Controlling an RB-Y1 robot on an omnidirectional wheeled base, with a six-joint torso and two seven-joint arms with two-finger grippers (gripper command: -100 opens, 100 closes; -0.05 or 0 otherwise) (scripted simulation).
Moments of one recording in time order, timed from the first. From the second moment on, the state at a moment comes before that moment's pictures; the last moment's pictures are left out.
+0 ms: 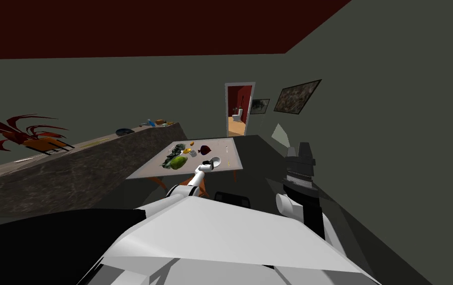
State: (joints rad) left arm -0.37 0.14 0.18 -0.75 0.13 0.43 0.12; right arm 0.50 0.04 -0.05 -2.29 0.11 -0.49 0.14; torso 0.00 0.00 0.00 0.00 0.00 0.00
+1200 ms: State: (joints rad) left arm -0.39 0.18 0.23 -0.60 0.15 0.45 0.16; right arm 0.50 0.04 -0.05 -2.29 0.11 -0.49 0.14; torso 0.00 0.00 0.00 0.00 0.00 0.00
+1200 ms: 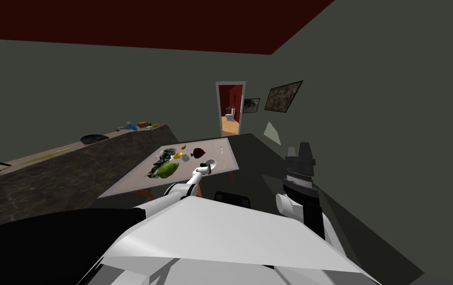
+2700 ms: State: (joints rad) left arm -0.40 0.28 0.31 -0.43 0.20 0.34 0.21; right arm 0.50 0.04 -0.05 -2.29 0.11 -0.49 0.14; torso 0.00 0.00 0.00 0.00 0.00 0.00
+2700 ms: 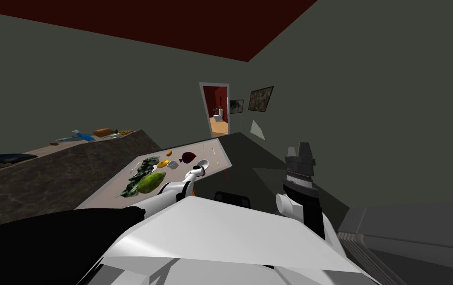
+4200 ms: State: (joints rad) left arm -0.39 0.17 0.22 -0.62 0.15 0.46 0.15; right arm 0.50 0.04 -0.05 -2.29 0.11 -0.49 0.14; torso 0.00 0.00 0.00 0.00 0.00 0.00
